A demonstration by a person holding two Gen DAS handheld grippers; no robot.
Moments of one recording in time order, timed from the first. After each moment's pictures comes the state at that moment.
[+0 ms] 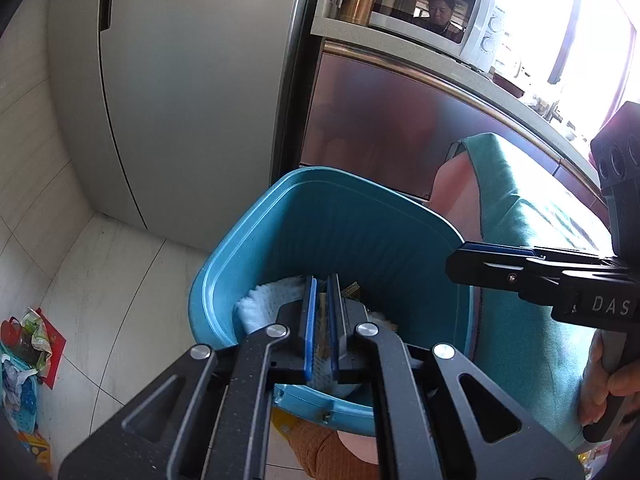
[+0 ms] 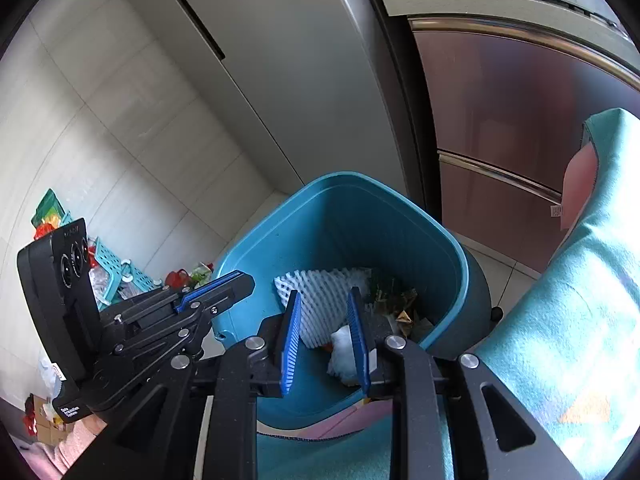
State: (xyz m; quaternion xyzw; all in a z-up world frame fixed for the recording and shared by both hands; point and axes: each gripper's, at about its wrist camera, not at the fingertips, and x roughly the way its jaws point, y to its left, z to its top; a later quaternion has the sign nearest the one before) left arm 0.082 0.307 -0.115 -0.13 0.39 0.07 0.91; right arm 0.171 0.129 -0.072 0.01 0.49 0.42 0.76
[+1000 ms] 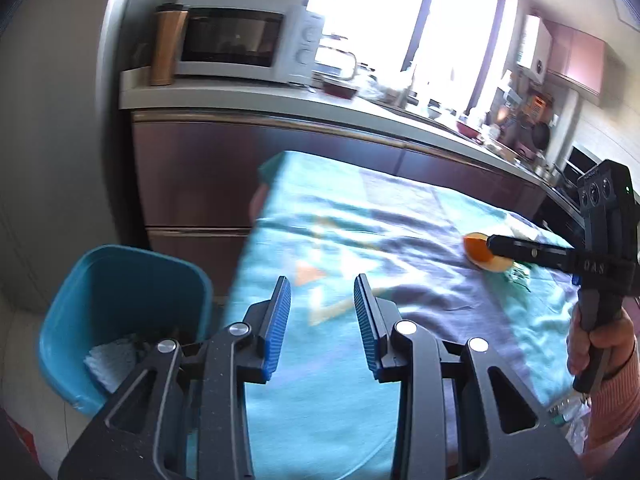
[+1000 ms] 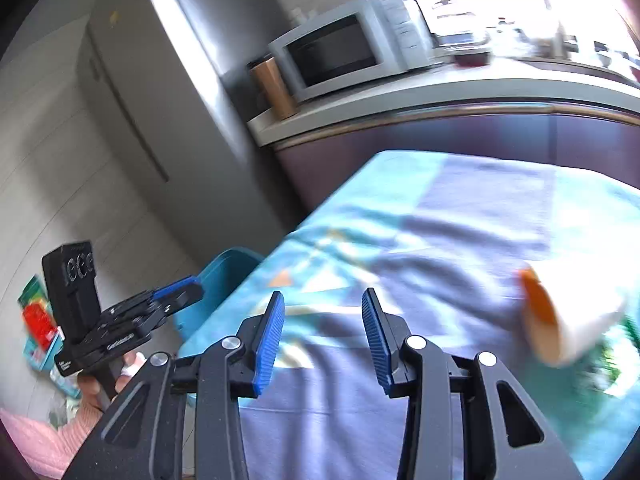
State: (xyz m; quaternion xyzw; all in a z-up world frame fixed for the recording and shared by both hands) left arm 0.076 0.122 -0.037 -0.07 0.31 -0.16 0.93; right arm 0.094 -0.167 -0.007 0.12 0.36 0.25 0.89
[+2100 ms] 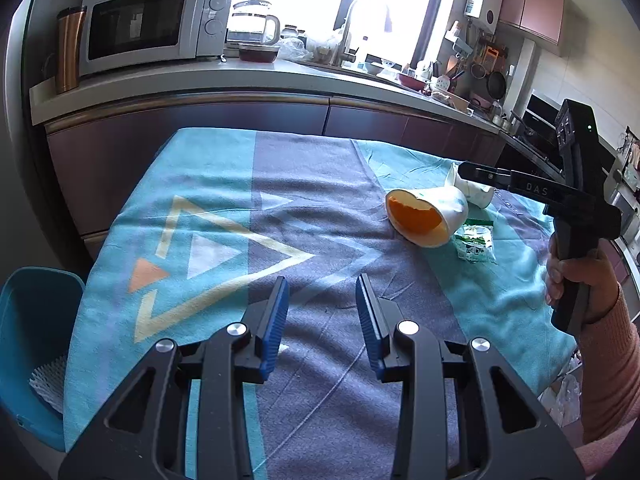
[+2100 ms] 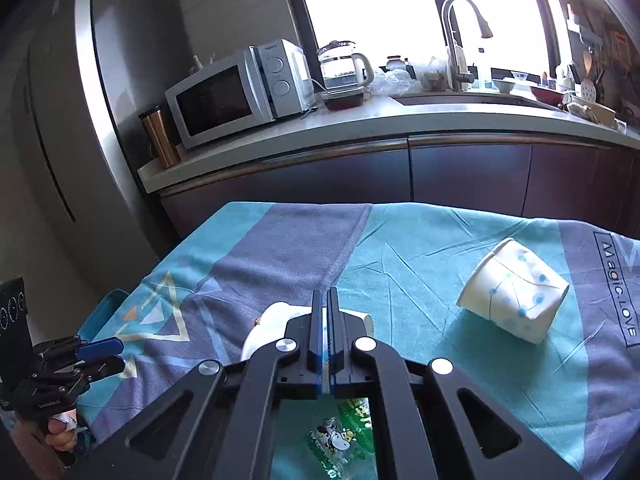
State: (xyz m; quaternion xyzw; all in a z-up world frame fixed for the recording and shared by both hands) left arm 0.093 0.006 -0.054 -0.02 0.35 -0.25 0.90; right arm 0.112 -0.267 -0.014 0.08 0.32 0.12 0.94
